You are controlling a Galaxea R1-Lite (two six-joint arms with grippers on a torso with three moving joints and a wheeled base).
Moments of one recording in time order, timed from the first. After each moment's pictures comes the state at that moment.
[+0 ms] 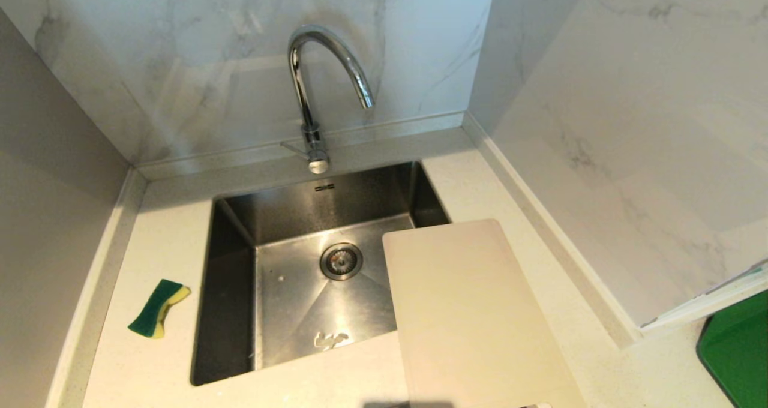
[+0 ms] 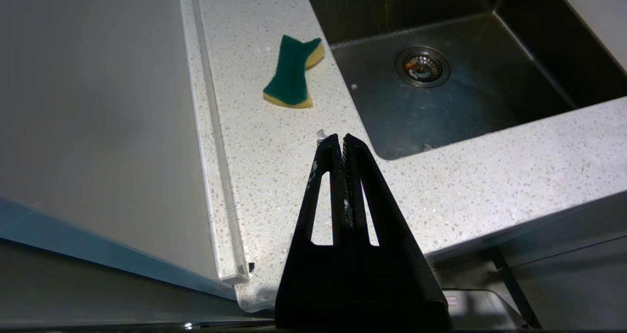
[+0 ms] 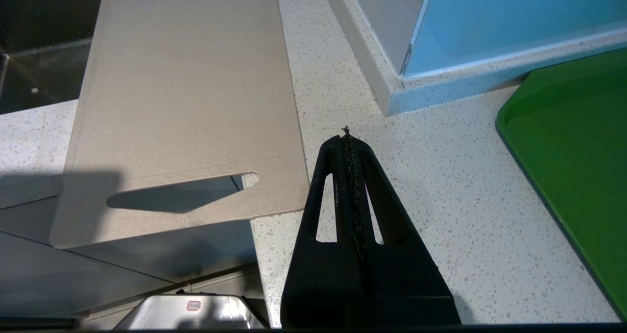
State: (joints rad) left arm 0.00 0.00 0.00 0.01 0.00 -0.02; right arm 0.00 0.00 0.00 0.00 0.00 0.01
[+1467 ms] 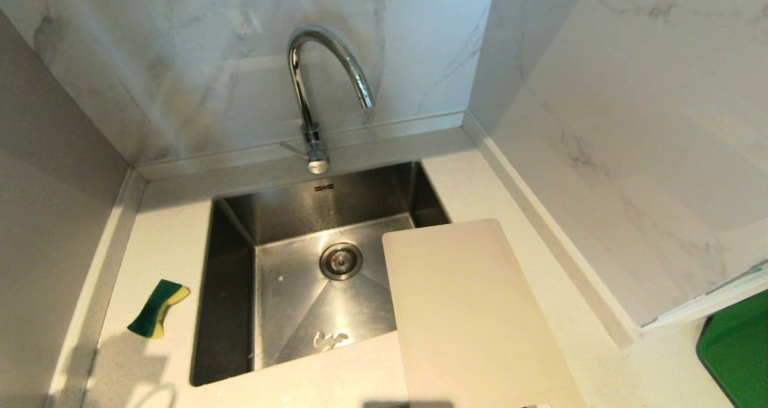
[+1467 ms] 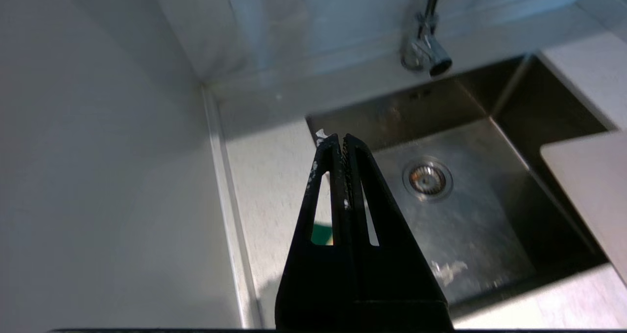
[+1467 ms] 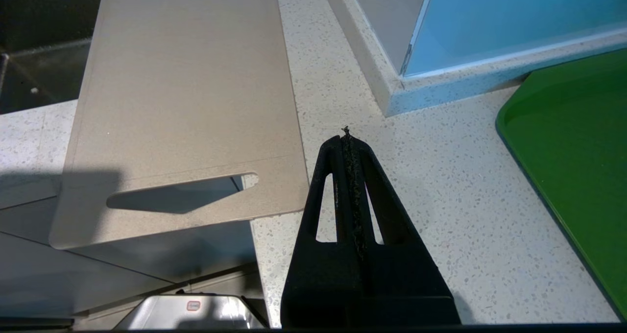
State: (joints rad) left arm -0.01 0.74 -0.81 0.01 0.01 0.06; right arm 0.00 0.00 0.00 0.00 0.00 0.01
